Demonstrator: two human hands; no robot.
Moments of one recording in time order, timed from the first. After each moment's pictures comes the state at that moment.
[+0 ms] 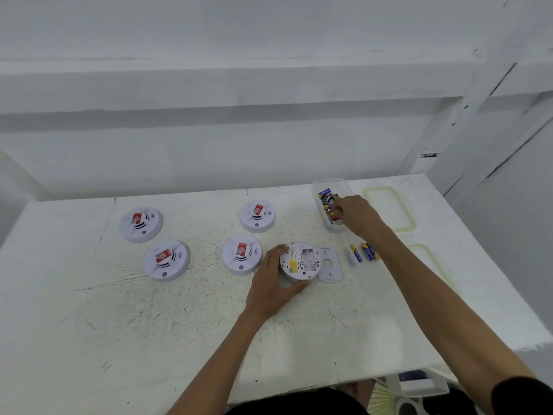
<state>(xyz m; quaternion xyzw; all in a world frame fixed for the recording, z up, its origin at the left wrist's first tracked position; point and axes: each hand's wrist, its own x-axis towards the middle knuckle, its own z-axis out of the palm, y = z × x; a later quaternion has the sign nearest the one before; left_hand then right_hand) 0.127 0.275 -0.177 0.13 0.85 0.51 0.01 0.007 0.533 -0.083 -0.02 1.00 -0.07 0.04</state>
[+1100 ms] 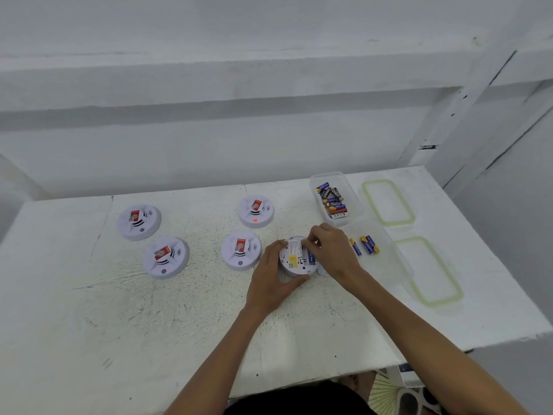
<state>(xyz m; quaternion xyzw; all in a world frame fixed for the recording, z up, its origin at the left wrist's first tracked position) 0.130 0.278 -0.173 0.13 0.84 0.52 -0.01 0.093 0.462 -0.119 -0.05 0.96 -0.26 -0.09</state>
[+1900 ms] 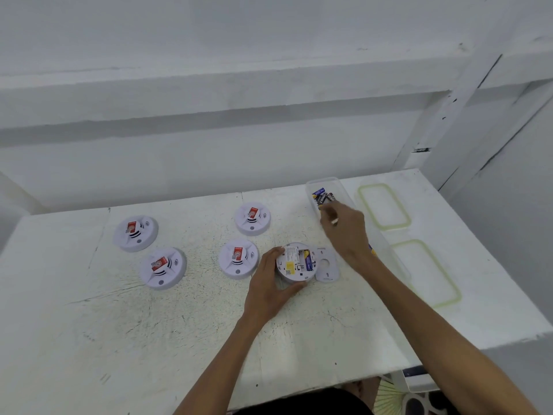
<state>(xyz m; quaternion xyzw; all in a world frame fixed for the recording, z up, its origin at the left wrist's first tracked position) 0.129 0.277 -0.174 0.13 0.85 0.51 -0.01 0.071 0.487 -0.077 0.03 0.91 -0.38 -0.18</state>
